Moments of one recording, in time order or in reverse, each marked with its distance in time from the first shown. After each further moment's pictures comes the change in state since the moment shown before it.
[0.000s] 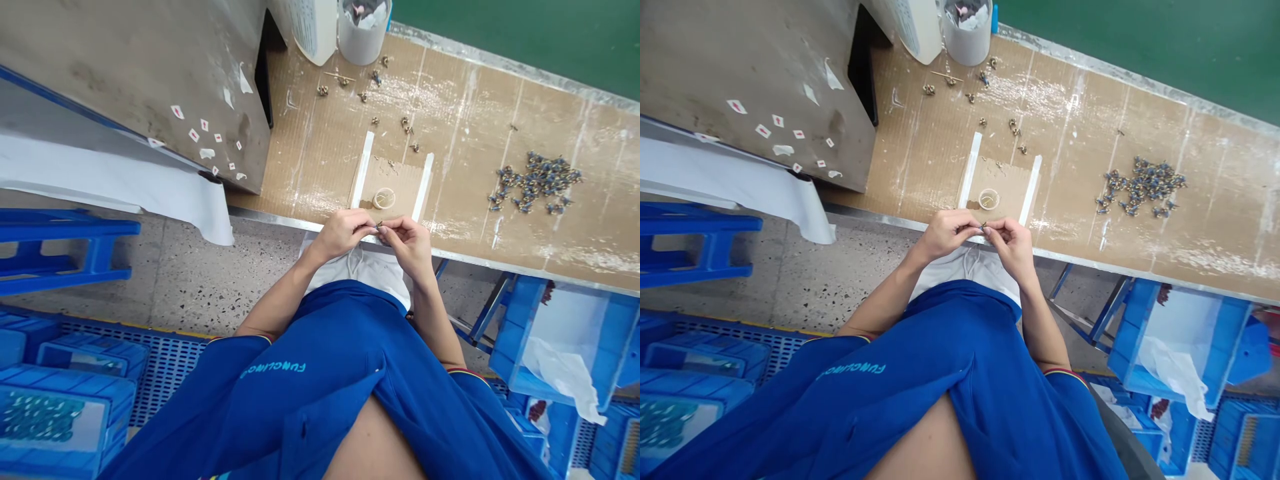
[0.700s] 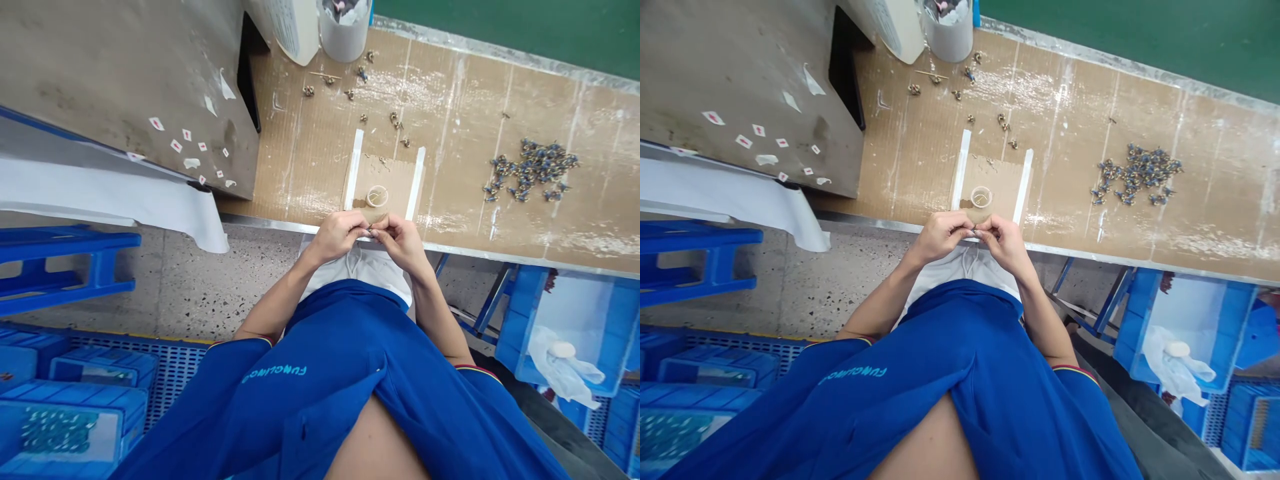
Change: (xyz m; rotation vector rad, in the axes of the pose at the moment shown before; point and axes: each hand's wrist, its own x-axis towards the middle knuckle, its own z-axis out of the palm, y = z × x) left_hand 0.000 0.005 -0.005 -0.004 -0.084 -0.092; right_hand 0.008 -0.002 -0.004 -0.057 -0.185 -0.037
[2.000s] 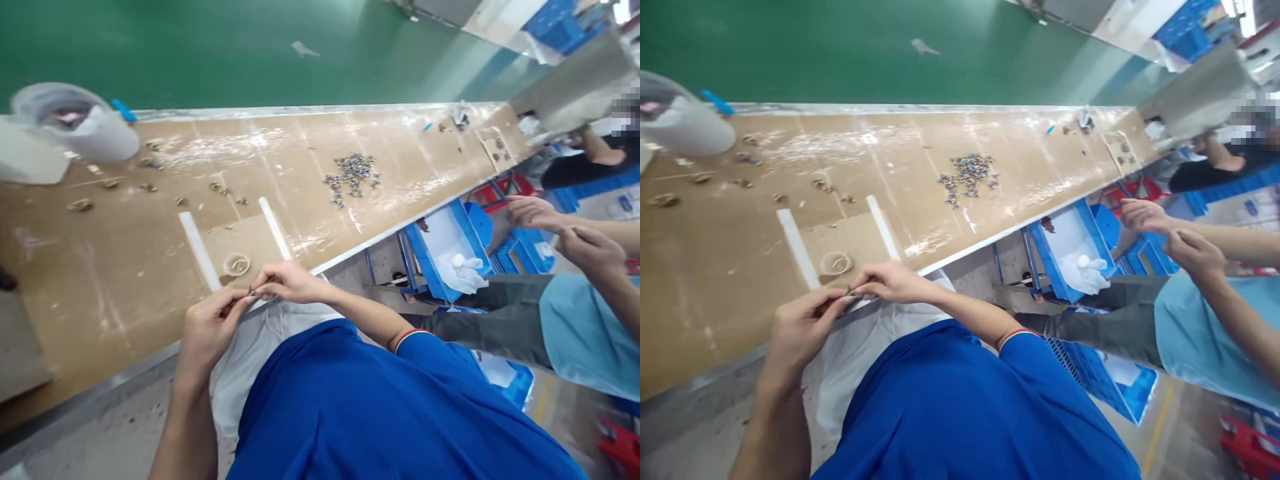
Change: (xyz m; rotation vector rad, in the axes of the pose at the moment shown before) left_hand 0.020 0.008 -0.020 0.002 -0.028 -0.131; right_hand 0.020 0.000 -0.003 0.137 -0.088 0.081
